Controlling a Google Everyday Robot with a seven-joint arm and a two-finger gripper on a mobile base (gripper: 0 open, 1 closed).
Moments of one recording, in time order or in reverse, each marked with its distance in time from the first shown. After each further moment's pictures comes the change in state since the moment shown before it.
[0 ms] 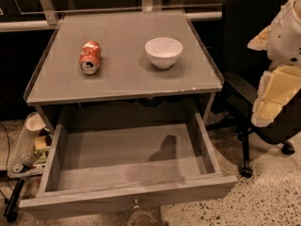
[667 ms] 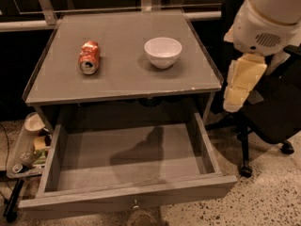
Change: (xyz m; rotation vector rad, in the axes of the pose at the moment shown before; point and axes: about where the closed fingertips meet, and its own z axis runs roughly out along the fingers) arm -0.036 -0.024 0.017 0.006 0.034 -0.017
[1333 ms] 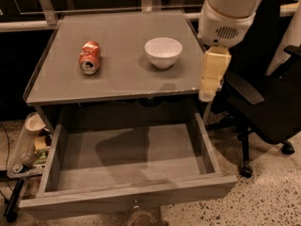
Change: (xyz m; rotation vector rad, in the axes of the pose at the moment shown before) arm -0.054 -0.023 0.028 -0.033 0.031 -0.080
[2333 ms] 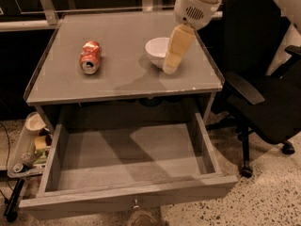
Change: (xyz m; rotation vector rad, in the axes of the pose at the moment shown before) arm -0.063 -0.069 0.019 -0.001 -0.197 0.134
